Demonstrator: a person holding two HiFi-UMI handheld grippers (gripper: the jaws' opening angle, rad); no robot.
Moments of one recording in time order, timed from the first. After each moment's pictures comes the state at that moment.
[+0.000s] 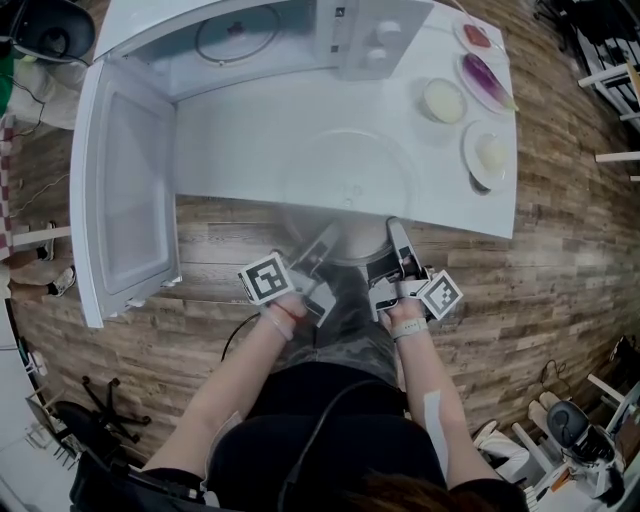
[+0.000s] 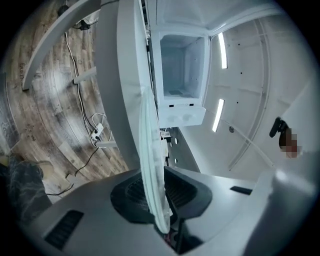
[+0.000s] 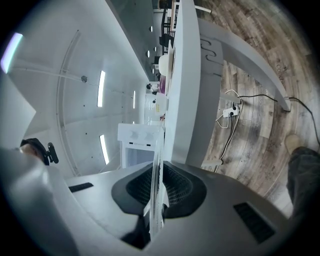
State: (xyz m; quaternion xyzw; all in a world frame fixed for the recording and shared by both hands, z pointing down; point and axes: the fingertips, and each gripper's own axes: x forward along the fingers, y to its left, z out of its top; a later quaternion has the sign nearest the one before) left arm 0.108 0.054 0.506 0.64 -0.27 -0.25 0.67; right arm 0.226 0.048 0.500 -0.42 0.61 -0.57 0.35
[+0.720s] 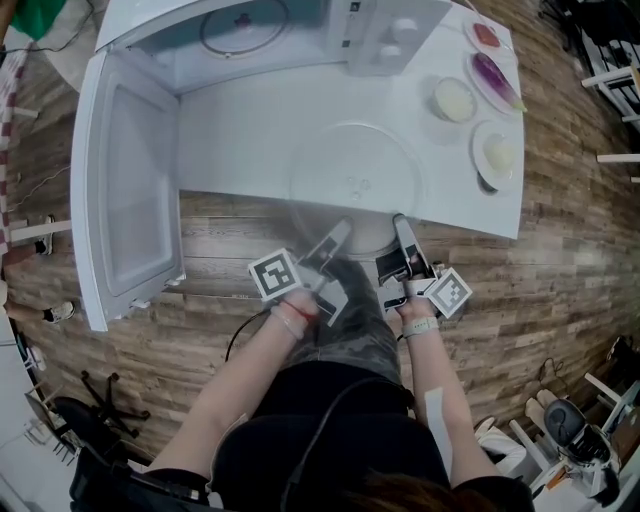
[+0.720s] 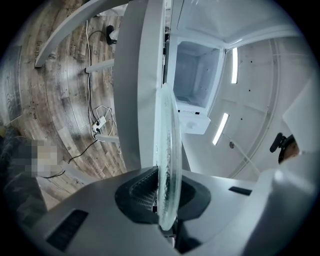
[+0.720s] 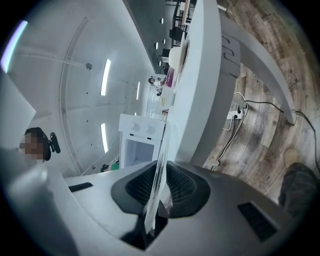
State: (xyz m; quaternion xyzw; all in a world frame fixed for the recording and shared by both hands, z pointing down) left arm 0.112 0.050 0.502 0.60 -0.25 -0.30 0.70; right arm 0.218 0.044 0.494 -0.42 0.65 -0.55 0.30
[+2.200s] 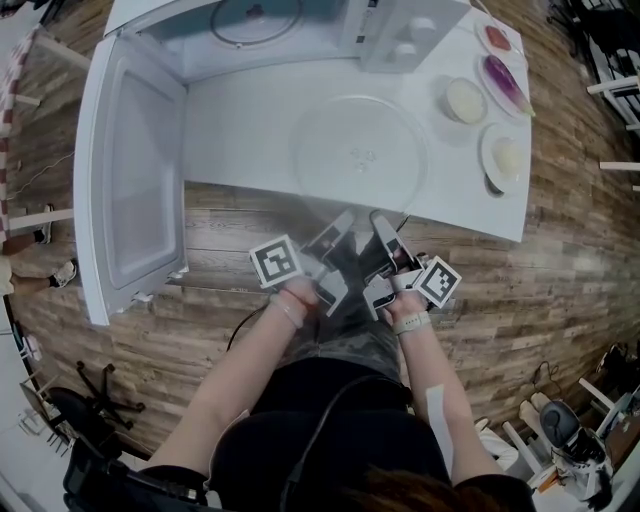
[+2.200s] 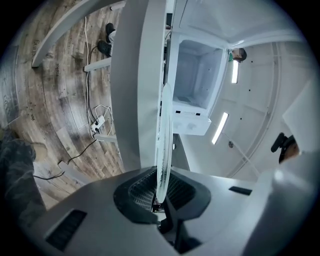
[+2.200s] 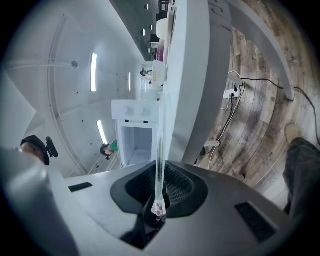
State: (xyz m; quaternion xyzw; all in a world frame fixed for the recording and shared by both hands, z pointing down) left arm 0.105 0.040 0.503 0.60 -0.24 -0.30 0.70; right arm 0.160 0.044 0.504 -0.36 0.64 -0.62 0.28
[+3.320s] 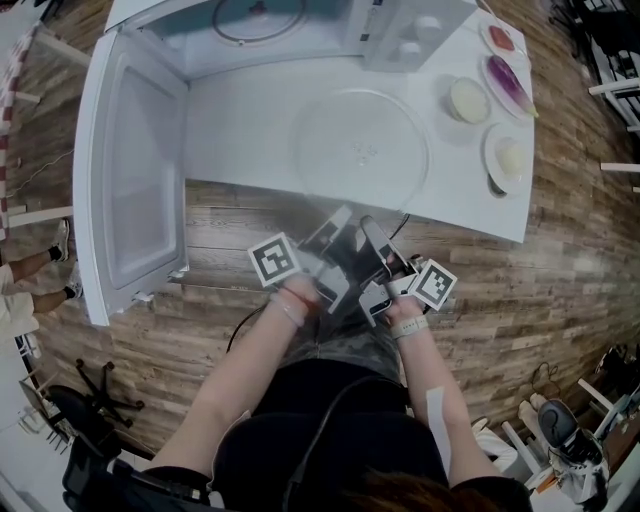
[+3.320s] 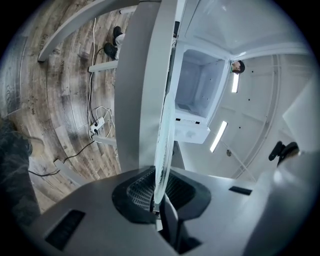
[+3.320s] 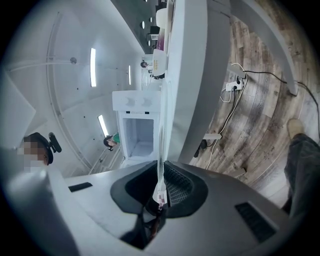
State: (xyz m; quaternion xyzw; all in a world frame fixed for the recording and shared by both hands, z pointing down) left arm 0.095 0.032 0.501 0.58 -0.24 -0.34 0.70; right arm 0.138 0.055 0.502 -0.32 0.65 -0.64 0.26
